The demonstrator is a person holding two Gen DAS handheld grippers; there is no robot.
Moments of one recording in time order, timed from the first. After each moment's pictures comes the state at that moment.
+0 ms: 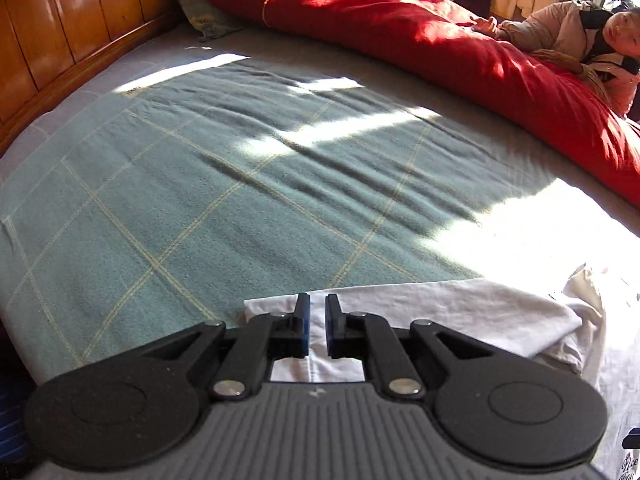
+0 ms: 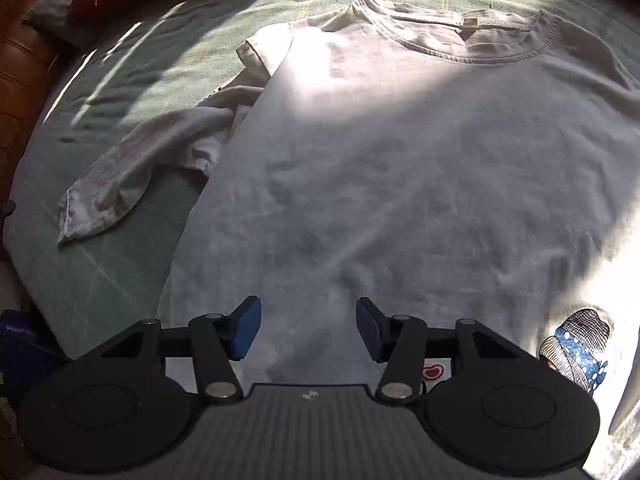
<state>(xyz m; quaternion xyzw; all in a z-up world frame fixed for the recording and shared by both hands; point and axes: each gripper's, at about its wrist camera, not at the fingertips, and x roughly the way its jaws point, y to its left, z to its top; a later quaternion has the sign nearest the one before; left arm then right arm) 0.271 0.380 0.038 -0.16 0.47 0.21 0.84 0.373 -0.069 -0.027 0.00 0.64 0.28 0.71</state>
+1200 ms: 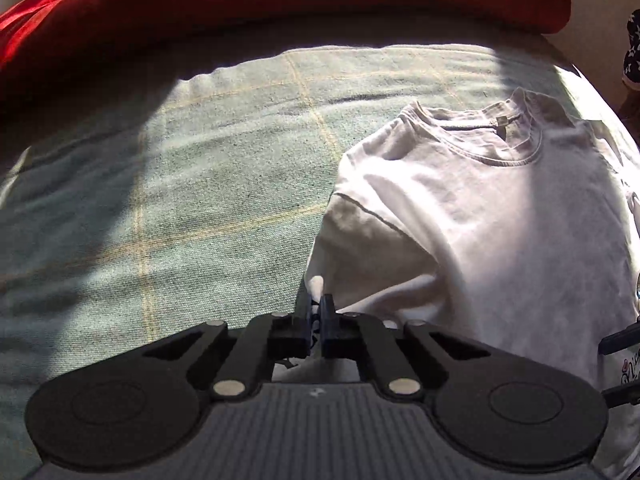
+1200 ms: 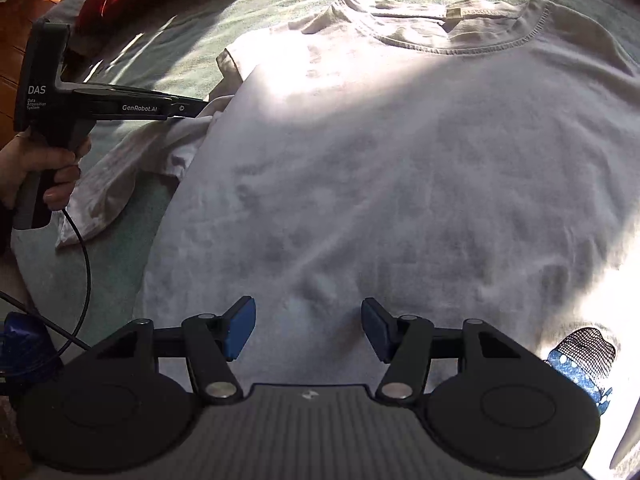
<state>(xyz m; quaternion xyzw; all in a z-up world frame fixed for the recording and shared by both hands) 0.477 0.182 -0.040 0.05 0.53 -0.10 0.84 0.387 -0.099 -0.053 0.02 0.62 0.30 0.72</state>
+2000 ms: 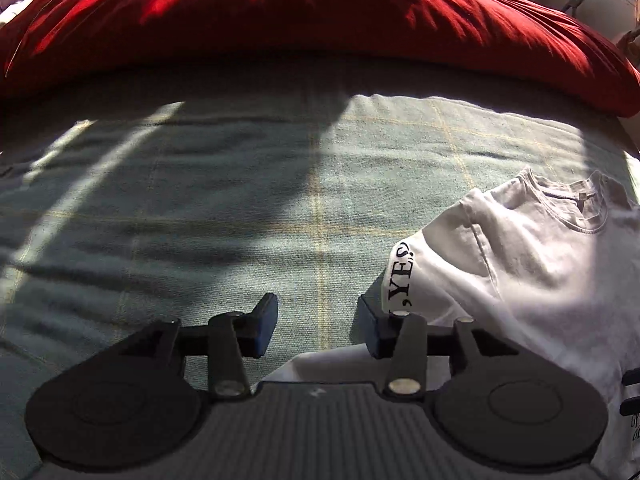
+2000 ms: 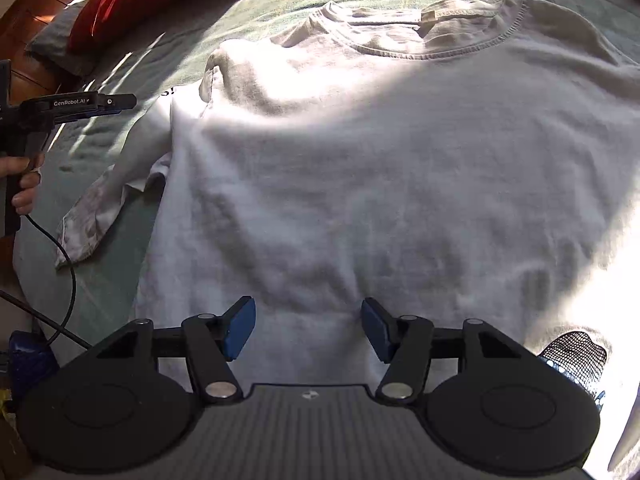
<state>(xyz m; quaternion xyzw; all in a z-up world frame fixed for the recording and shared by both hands) 0.437 0.283 -0.026 -0.02 0.53 0.02 0.85 0.393 -0.107 -0.057 0.04 0.62 0.29 0.73</state>
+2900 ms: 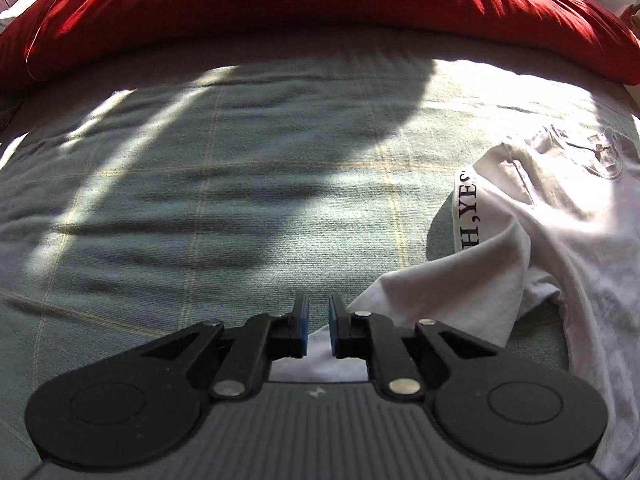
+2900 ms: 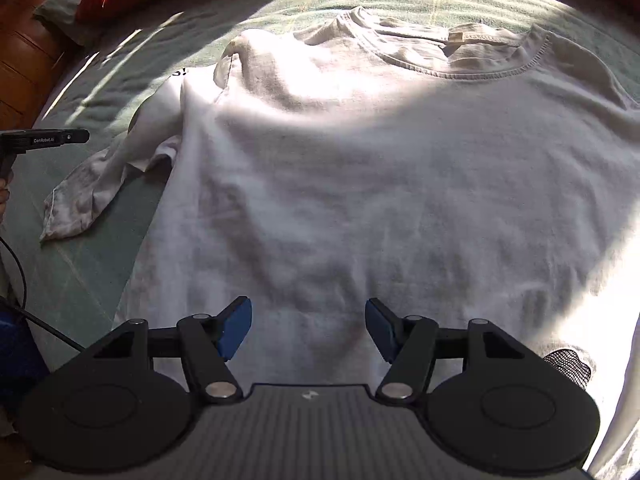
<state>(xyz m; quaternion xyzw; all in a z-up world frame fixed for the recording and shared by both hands) 0.406 0.319 -0.027 0.00 0.54 -0.01 0.84 0.384 -0.088 -0.048 -0.02 0.61 0.29 0.74</state>
